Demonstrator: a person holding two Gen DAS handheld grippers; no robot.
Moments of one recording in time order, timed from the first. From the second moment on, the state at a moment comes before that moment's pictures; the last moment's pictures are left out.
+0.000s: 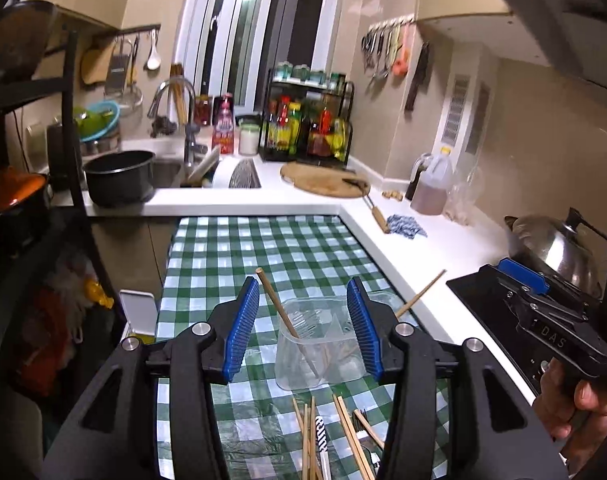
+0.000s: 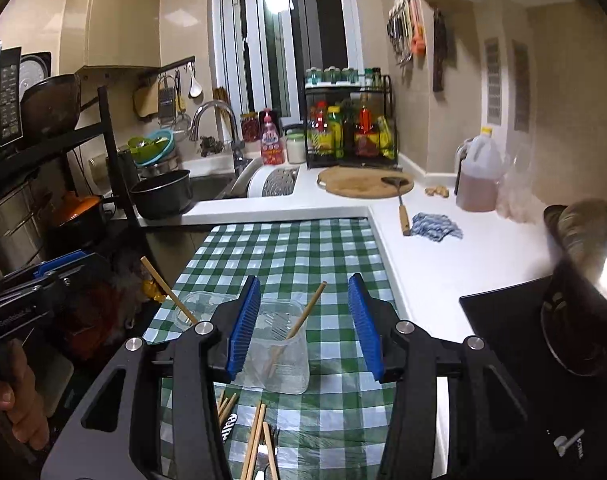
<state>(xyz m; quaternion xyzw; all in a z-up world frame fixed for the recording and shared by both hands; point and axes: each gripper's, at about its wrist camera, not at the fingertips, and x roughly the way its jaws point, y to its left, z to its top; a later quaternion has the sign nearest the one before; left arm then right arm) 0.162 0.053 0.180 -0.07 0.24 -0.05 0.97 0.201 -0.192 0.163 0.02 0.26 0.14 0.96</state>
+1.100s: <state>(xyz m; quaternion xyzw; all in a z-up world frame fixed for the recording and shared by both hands) 0.022 0.053 -0.013 -0.10 0.38 -0.05 0.92 0.061 -0.212 0.003 0.03 0.34 0.17 0.93</state>
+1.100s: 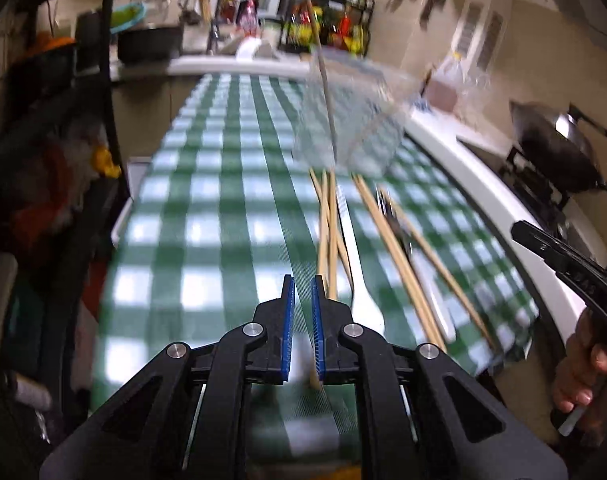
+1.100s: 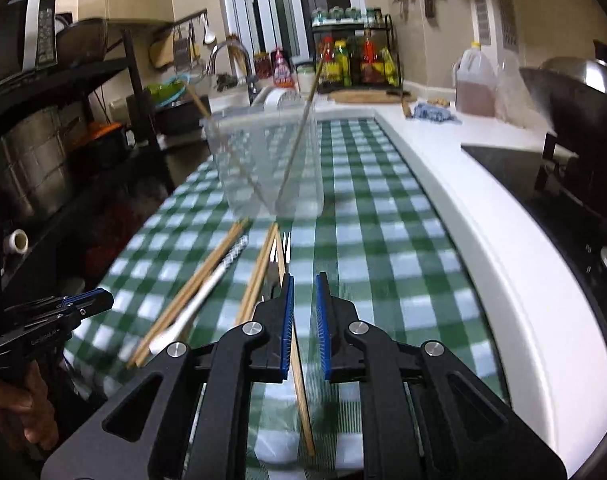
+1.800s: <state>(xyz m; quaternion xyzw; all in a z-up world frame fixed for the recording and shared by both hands) 0.018 0.031 -0.048 -0.05 0.43 -0.05 0.90 0.043 -0.204 -0.061 -0.02 0.41 0.18 0.89</state>
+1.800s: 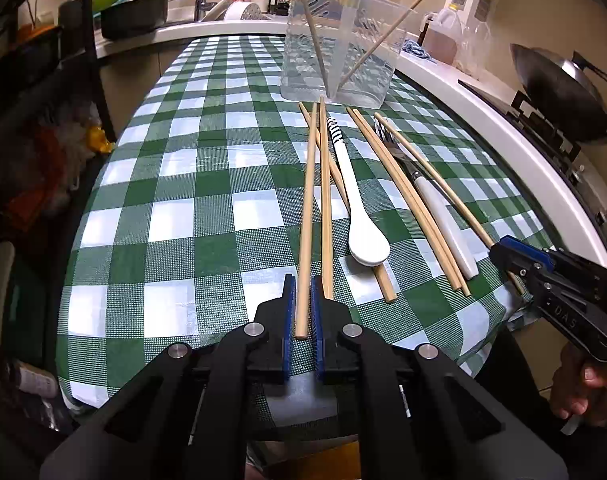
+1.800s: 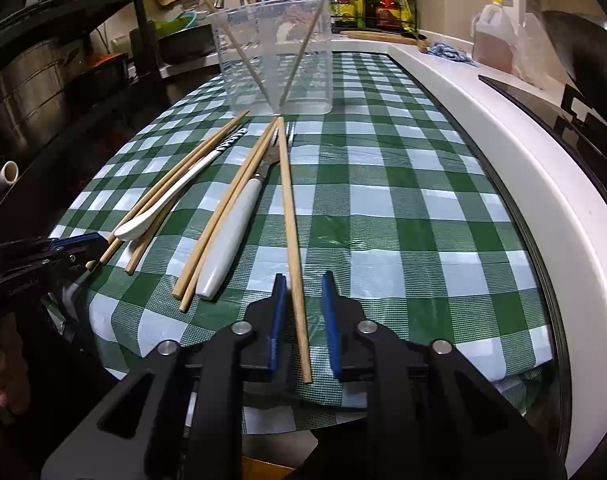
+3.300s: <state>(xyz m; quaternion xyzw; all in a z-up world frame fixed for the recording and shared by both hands) 0.030 0.026 -0.052 -0.03 0.38 0.02 0.92 0.071 -0.224 -0.063 0.00 0.40 0.11 0.91</state>
